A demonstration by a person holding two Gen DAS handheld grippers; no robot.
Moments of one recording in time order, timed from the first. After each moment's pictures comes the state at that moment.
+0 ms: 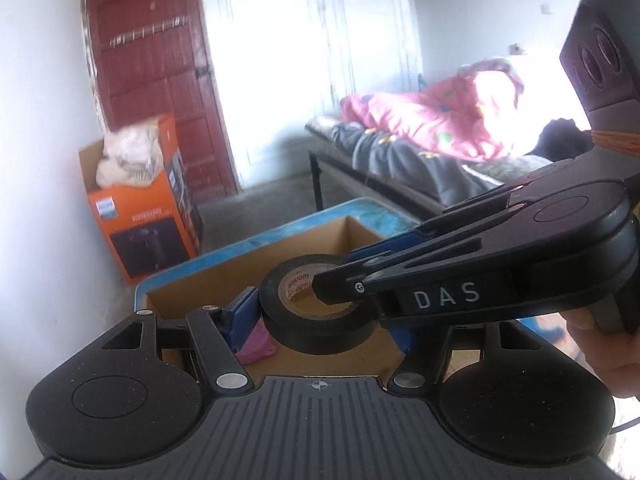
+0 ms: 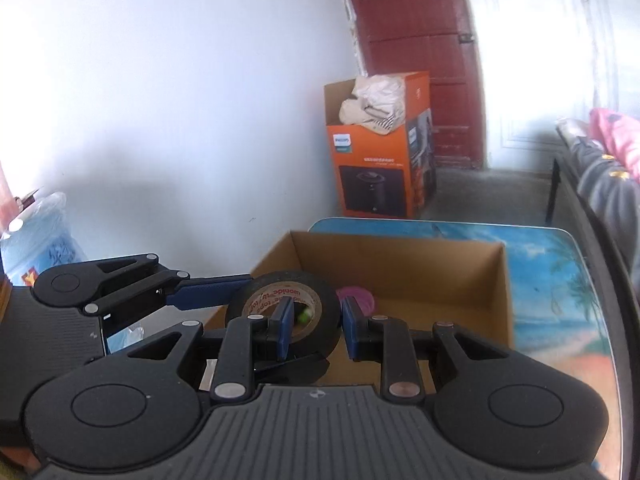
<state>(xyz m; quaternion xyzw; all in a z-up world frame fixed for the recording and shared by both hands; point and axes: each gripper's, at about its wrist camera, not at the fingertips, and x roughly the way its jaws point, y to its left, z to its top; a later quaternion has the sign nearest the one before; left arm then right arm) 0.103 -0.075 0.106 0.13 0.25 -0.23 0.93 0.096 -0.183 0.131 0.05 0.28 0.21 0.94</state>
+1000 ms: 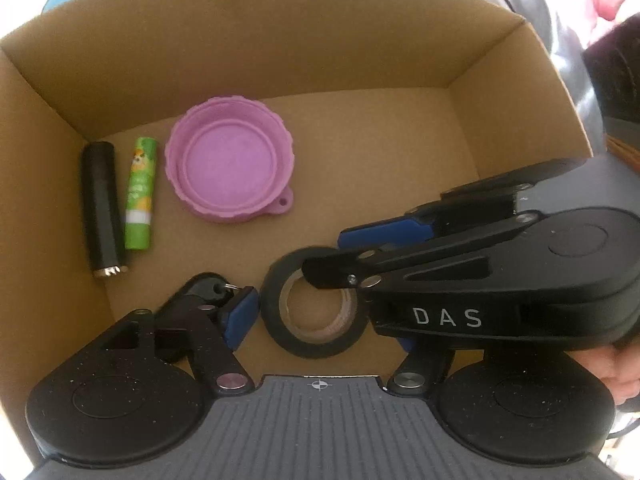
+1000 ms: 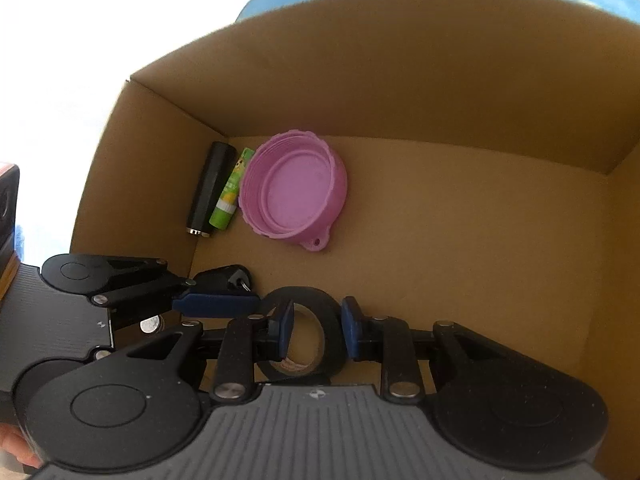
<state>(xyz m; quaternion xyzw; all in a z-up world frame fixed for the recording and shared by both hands) 0.296 -0.046 -0.032 0.00 0.66 -0.21 0.72 0.318 -0.165 -0.022 0.11 0.63 0.23 0.73</state>
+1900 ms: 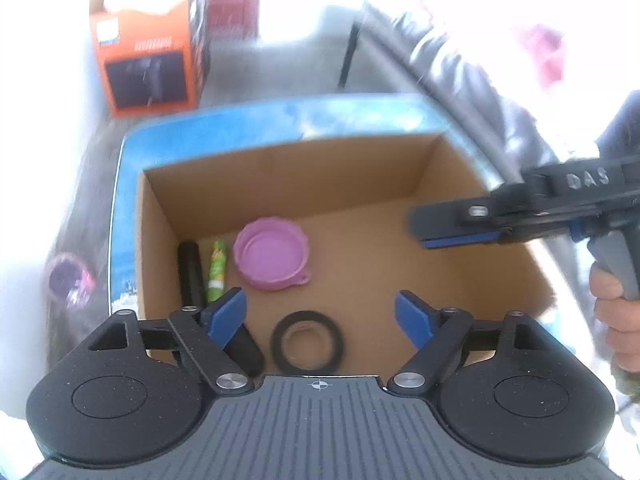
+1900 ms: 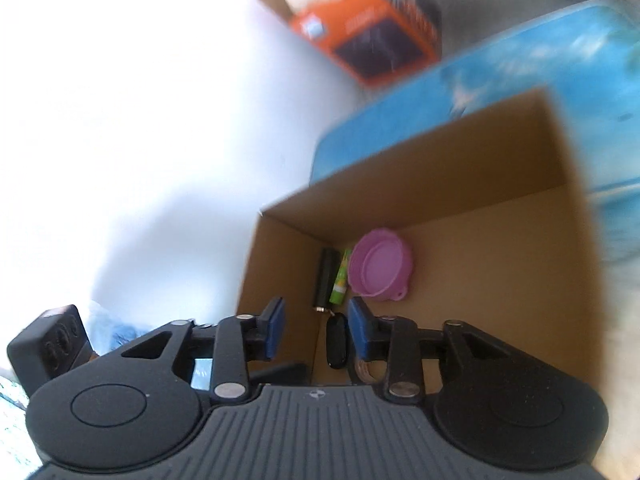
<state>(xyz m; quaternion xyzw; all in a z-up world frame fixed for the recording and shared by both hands) 0.205 -0.018 0.078 0.02 0.46 -0.20 0.87 0.237 -0.255 0.064 0.32 0.45 0.26 0.79</state>
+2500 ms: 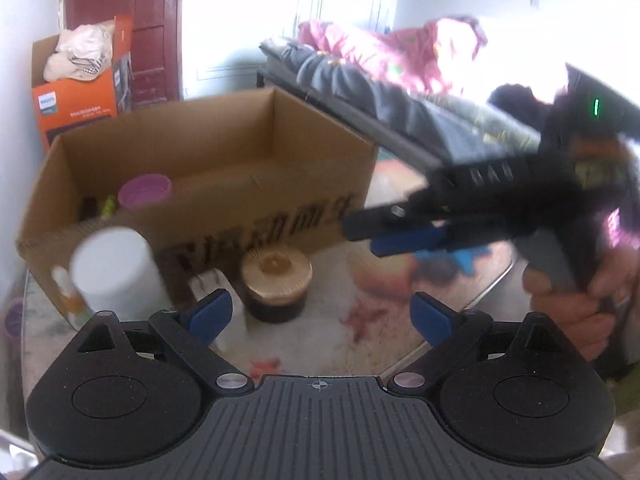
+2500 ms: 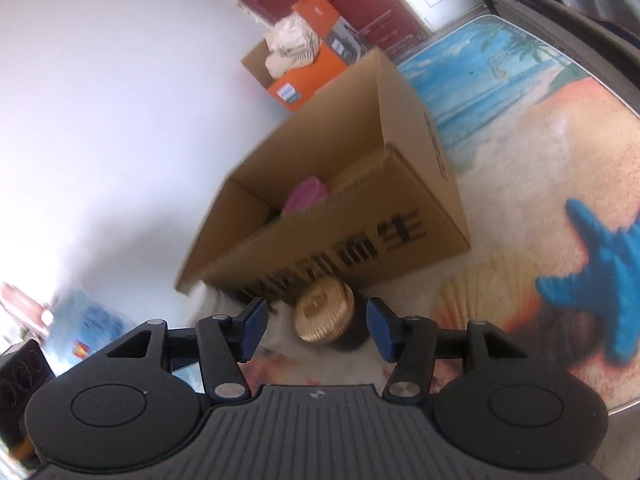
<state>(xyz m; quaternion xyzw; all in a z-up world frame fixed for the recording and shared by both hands) 0.047 -0.080 0.009 0.07 0.35 -0.29 0.89 0.050 -0.292 0.005 0.32 0.37 0.19 0.85</state>
